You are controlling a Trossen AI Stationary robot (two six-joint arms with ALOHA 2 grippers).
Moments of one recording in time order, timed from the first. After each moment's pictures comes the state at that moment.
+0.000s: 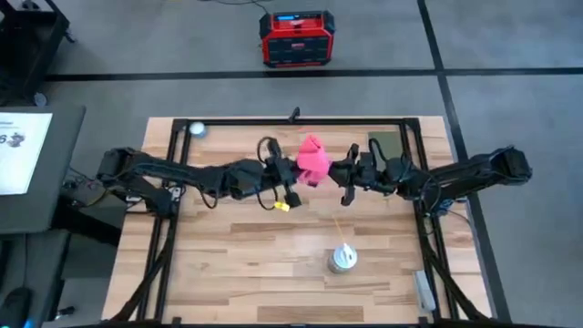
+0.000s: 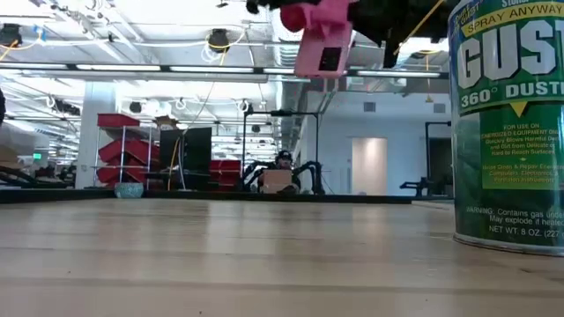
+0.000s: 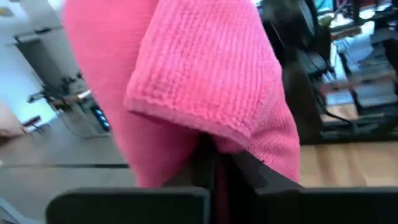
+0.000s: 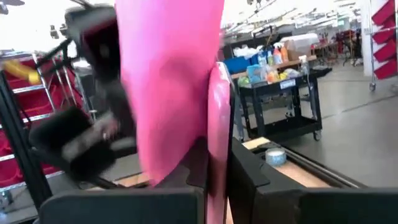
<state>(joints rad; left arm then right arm) -0.03 1.50 1.16 0.31 -0.50 0.31 0.04 1.20 0.51 0.91 0.22 0.16</state>
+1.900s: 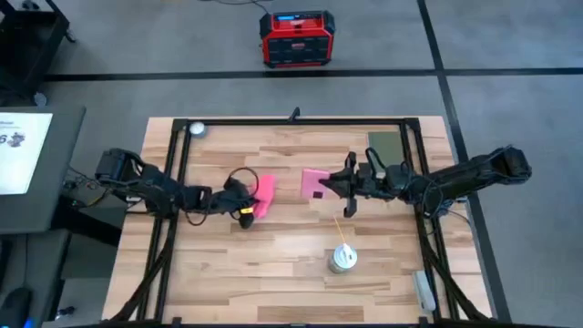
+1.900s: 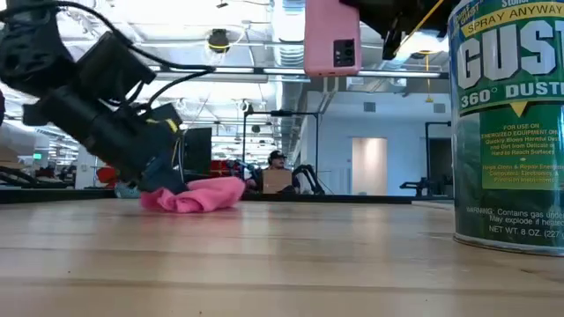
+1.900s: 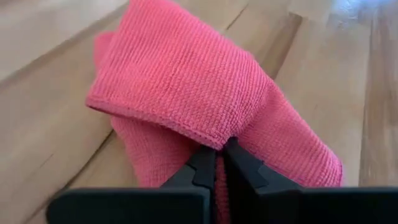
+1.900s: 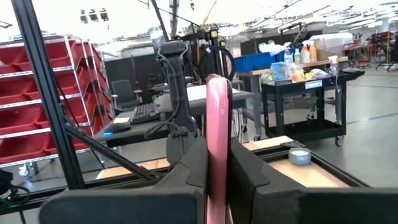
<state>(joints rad) -0.07 1.51 0.22 0.61 -0.41 -0.49 0.08 1.20 0.51 0.89 0.21 0.10</state>
